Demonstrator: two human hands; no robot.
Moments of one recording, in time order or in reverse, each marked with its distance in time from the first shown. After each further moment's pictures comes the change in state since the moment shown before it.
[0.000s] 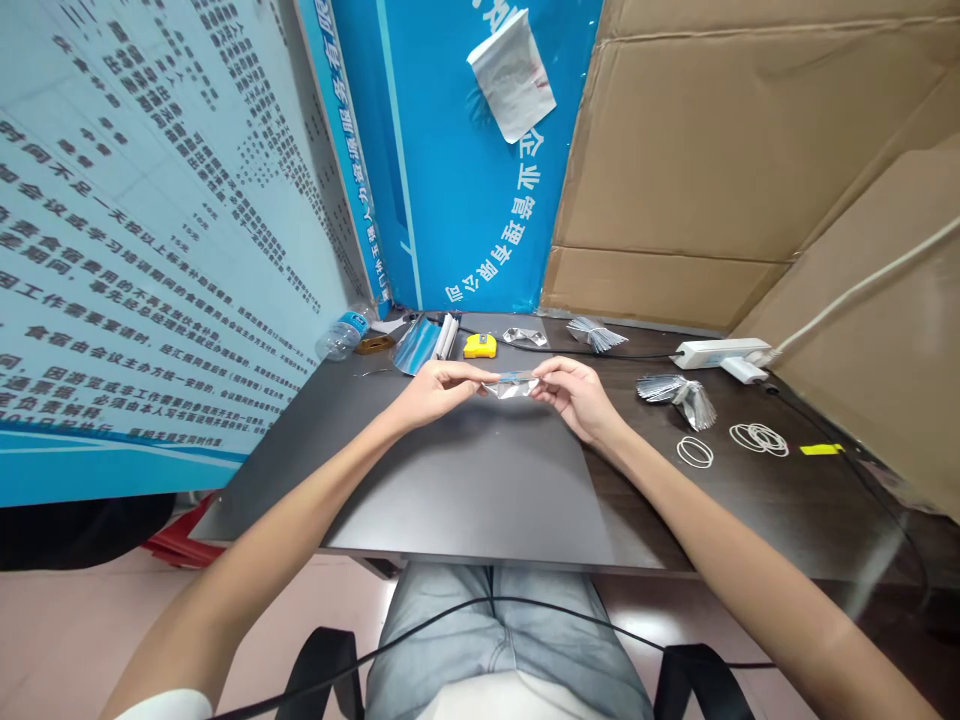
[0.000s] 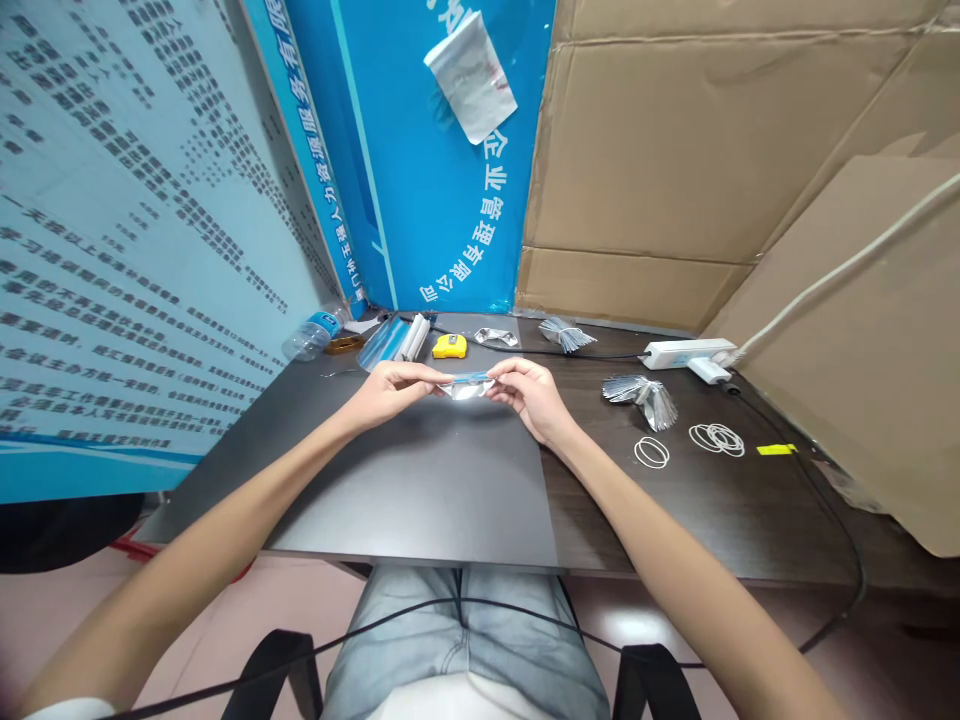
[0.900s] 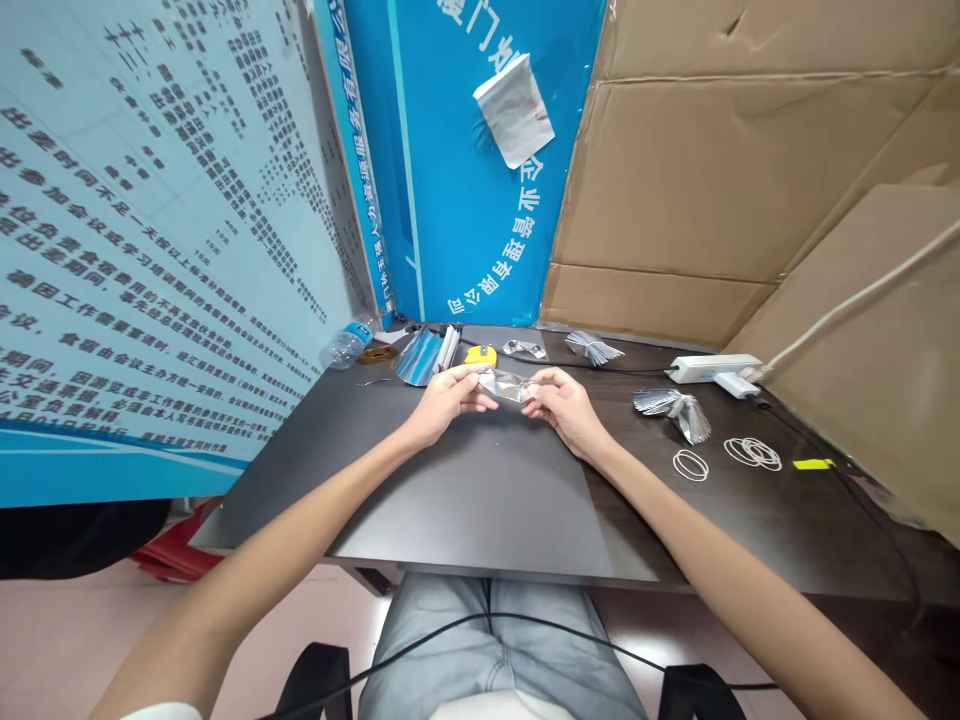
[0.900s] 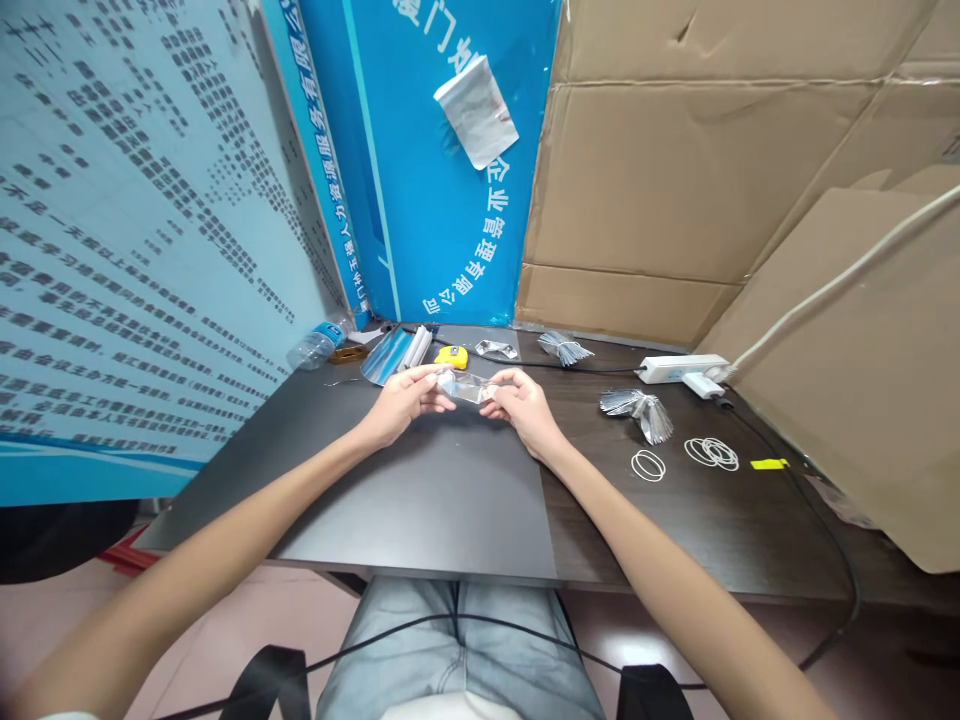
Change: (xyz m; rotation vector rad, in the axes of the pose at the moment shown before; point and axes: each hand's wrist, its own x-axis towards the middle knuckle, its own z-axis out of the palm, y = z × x) left_hand 0.009 -0.017 0.024 -0.463 0.219 -0.259; right_hand 0.000 0.010 0.009 -0.107 0.049 -0.001
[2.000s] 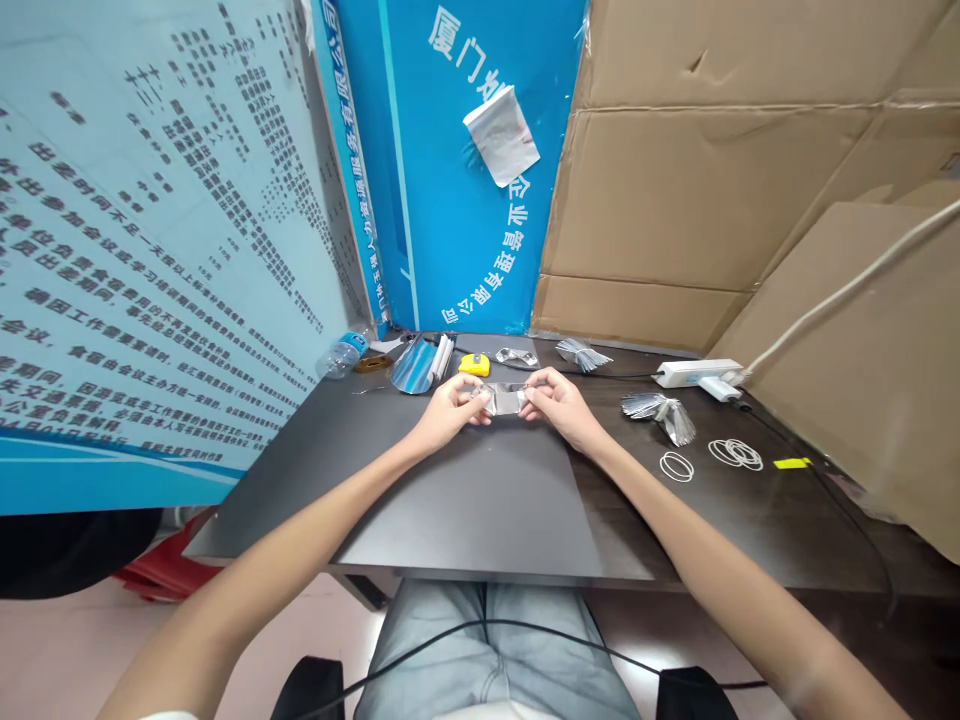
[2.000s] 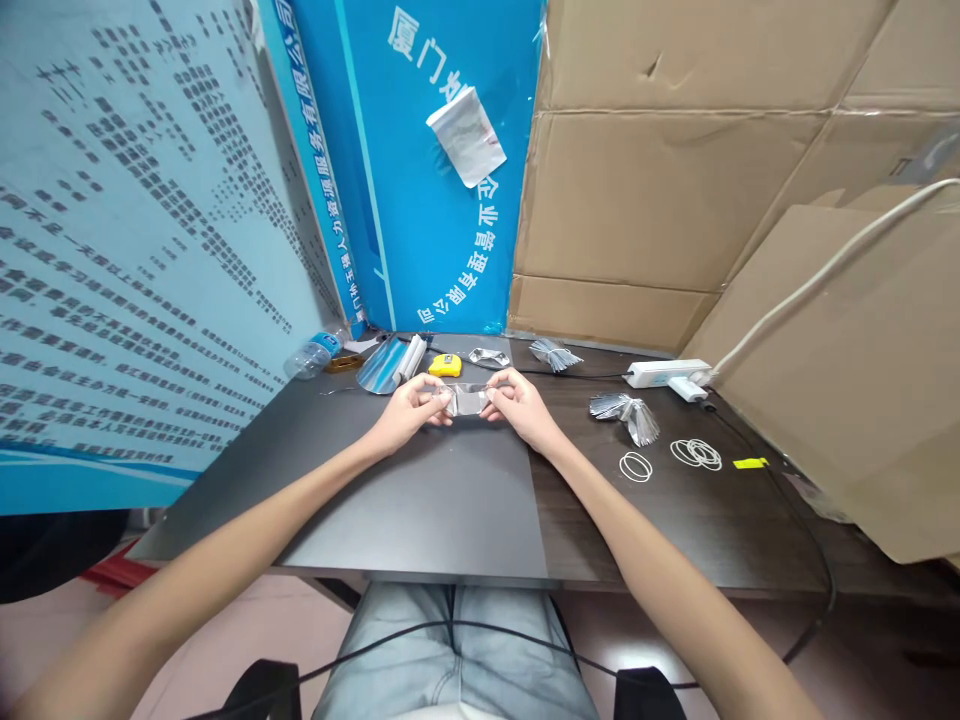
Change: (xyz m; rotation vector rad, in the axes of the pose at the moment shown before) left_hand 0.005 -0.014 0.009 0.186 -0.007 0.062; right_hand 0.010 -0.003 -0.019 -0.186 -0.118 -0.079
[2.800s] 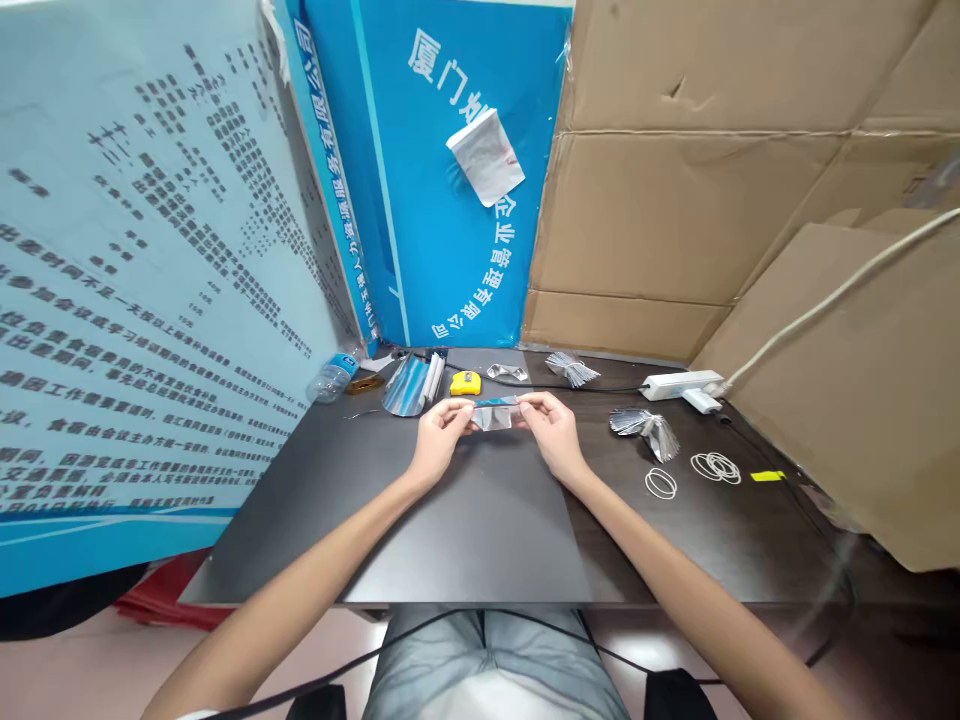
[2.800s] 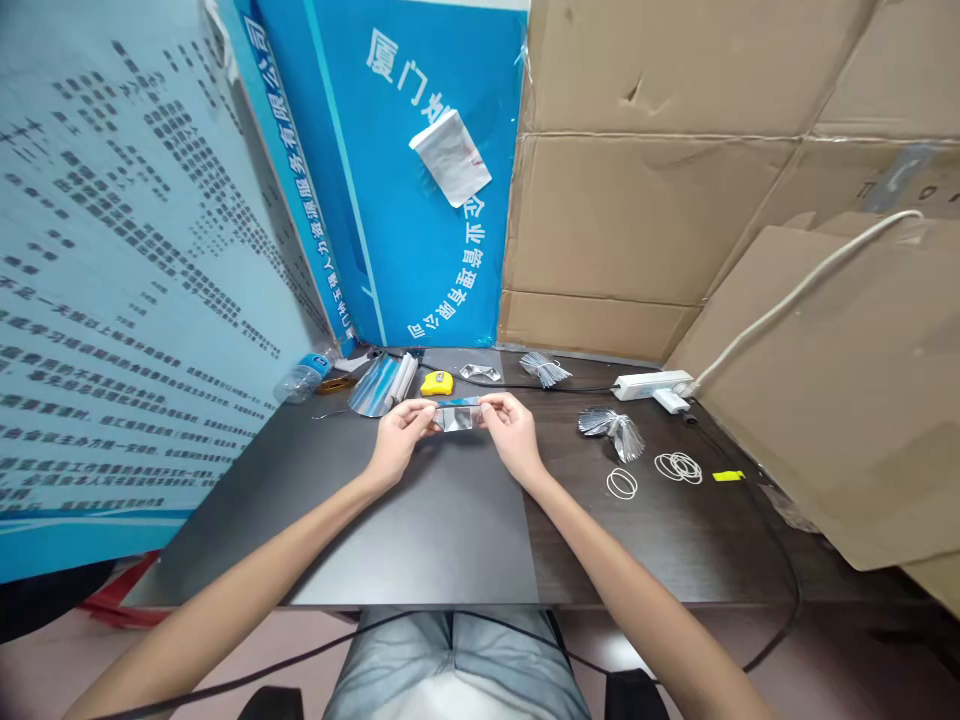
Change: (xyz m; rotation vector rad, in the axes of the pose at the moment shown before) left_hand -0.005 0.004 0.012 -0.094 0.258 -0.007; right_hand -0.003 -0.003 0.021 0.103 0.325 -0.064
